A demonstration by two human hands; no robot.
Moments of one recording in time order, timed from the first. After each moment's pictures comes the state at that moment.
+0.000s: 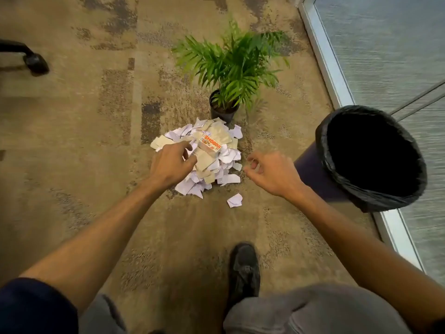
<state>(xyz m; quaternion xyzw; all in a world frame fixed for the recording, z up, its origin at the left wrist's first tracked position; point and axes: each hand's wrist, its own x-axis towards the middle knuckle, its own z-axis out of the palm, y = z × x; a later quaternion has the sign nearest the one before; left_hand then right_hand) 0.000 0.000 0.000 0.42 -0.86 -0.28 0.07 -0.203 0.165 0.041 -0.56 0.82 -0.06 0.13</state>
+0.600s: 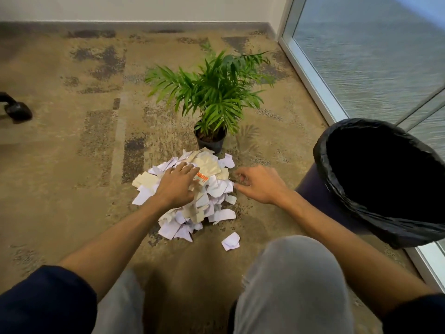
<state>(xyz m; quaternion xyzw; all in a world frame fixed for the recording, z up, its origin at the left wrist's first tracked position) -0.085 -0.039 -0.101 0.27 -0.95 -0.09 -0.09 -0.276 0.122 -0.050 -0.61 0.78 -0.05 0.11</state>
